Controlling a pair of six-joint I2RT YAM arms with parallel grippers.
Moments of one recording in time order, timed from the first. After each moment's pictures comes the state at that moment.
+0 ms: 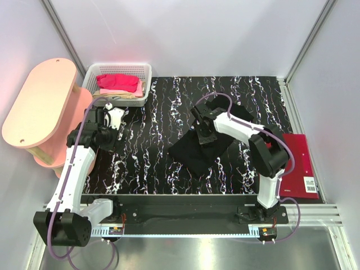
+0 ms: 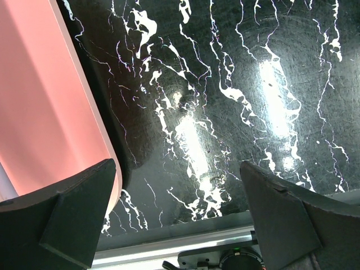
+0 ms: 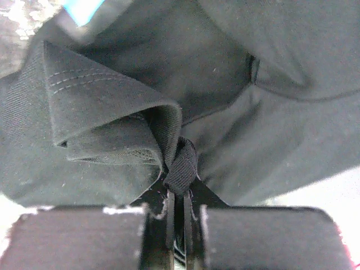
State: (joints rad) left arm -0.02 1.05 1.04 -0.95 0.06 0.31; right arm 0.63 1.89 1.39 -0.73 0.08 0.36
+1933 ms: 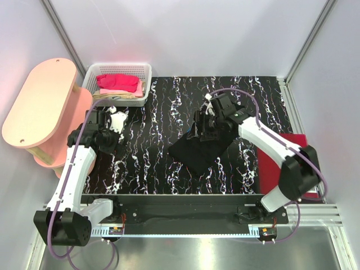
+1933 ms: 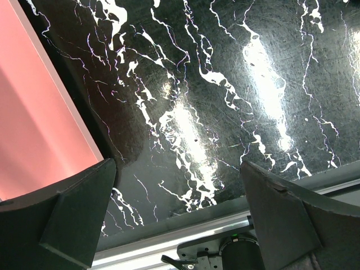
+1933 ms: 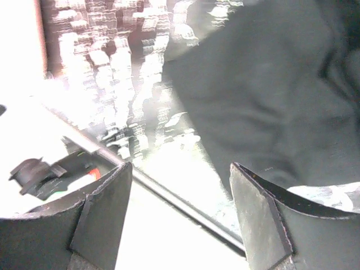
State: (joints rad) left arm -0.02 1.06 1.02 -1.00 0.13 0.37; right arm 0.55 1.60 1.27 -0.59 -0.37 0.58
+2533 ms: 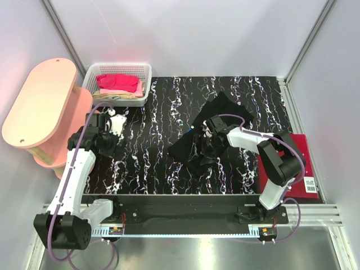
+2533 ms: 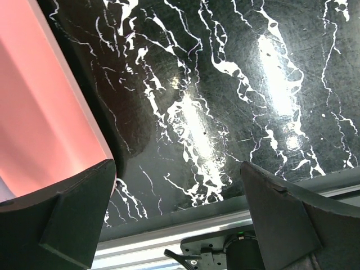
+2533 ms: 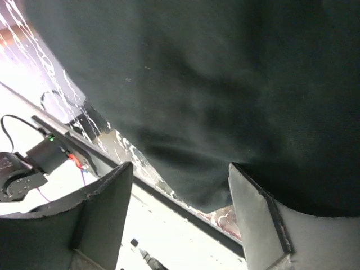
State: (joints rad) left arm -0.02 1.03 0.99 -1.00 0.07 0.37; right arm 0.55 1.75 0.98 -0.38 -0.52 0.69
